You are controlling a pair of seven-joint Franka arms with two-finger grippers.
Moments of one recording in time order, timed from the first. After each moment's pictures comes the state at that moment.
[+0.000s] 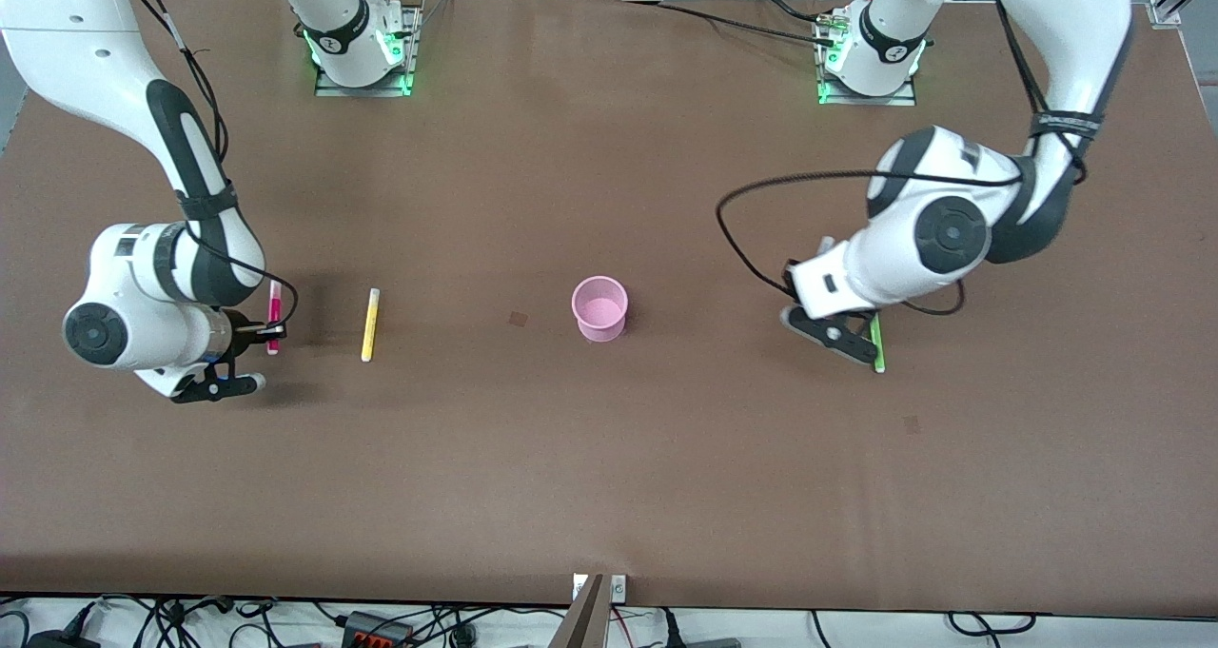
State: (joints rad) left arm 0.12 0.42 -0.55 -1.74 0.04 1.99 0.03; right arm -0.10 0.63 0.07 -1.60 -0.09 1.95 -0.17
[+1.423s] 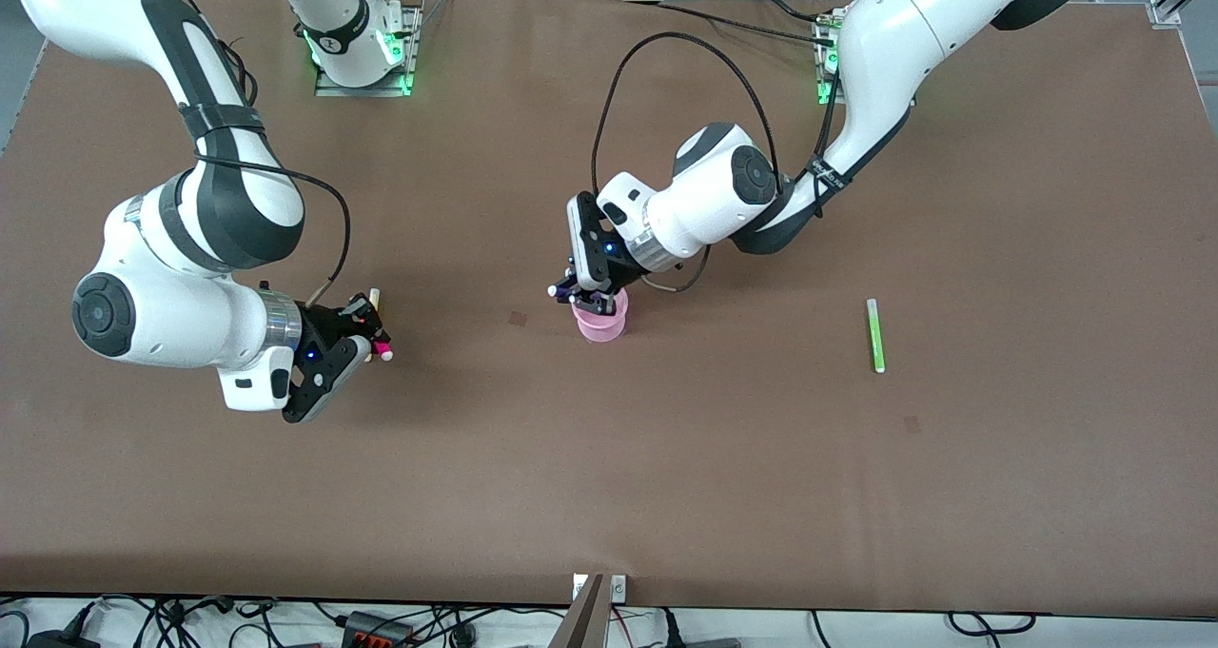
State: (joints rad) left arm -0.09 0.76 -0.77 -1.68 -0.05 2.83 0.89; right arm -0.08 0.61 0.37 -1.35 0.10 1.83 -0.57
